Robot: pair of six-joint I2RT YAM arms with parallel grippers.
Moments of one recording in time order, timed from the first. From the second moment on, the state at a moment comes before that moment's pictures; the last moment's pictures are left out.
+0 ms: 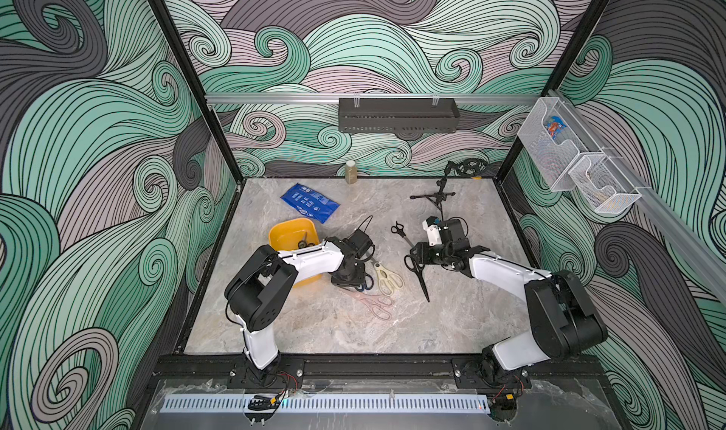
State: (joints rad) left arm -0.71 1.80 1.08 -0.67 0.02 -0.65; right arm 0.31 1.52 0.76 -0.14 -0.24 0.33
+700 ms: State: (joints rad) left arm -0.72 1.85 1.15 -0.71 -0.02 -0.62; right arm 0.28 1.50 0.75 -0.14 -0.24 0.32
